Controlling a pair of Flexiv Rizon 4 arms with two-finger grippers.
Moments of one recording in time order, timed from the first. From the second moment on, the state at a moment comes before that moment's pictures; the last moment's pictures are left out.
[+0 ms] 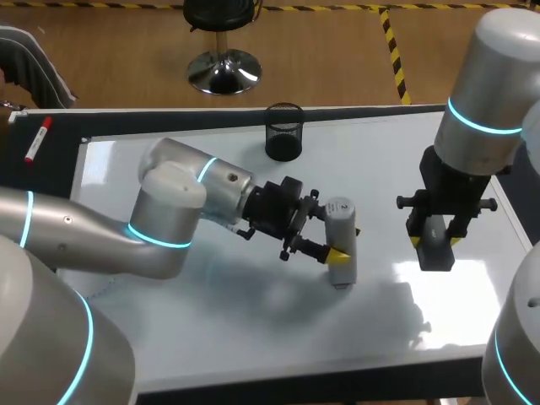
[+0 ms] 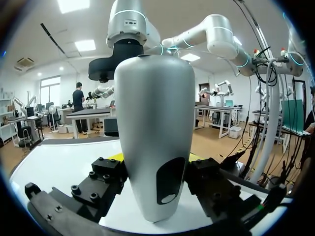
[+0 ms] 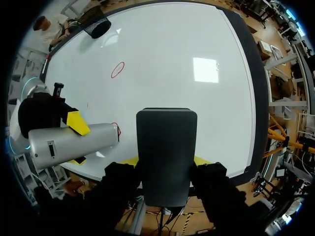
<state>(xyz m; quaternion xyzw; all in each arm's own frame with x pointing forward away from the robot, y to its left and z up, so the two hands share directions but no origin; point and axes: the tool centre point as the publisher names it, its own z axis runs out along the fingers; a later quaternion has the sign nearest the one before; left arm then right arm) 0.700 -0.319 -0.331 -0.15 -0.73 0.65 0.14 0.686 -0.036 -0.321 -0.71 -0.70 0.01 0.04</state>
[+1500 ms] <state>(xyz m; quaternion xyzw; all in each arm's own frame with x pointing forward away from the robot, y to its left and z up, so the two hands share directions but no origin) 0.693 -0.329 -0.339 -0.13 -0.77 0.61 0.13 0.686 -0.036 -0.321 -0.71 -0.70 0.01 0.04</state>
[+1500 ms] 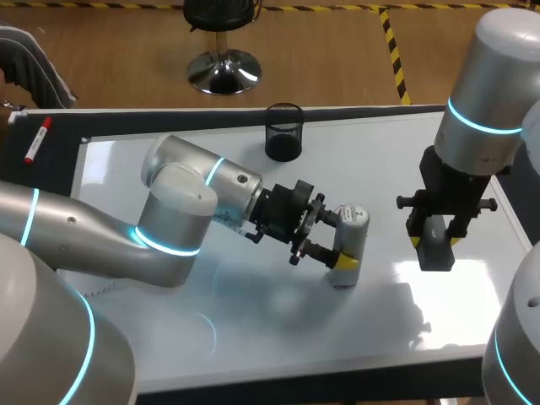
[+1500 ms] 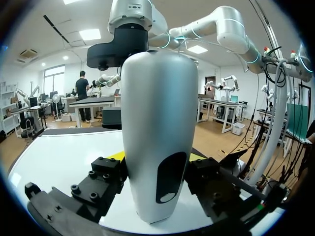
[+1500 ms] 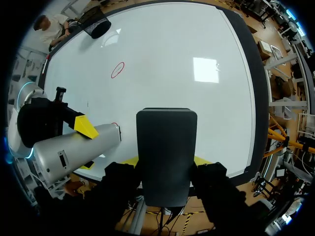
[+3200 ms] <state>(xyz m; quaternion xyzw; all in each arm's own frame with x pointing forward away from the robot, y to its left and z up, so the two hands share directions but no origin) 0.689 -0.330 -0.338 -0.14 -0.77 0.61 0.14 0.686 -0.036 -0.321 -0.71 -0.70 0.01 0.04</state>
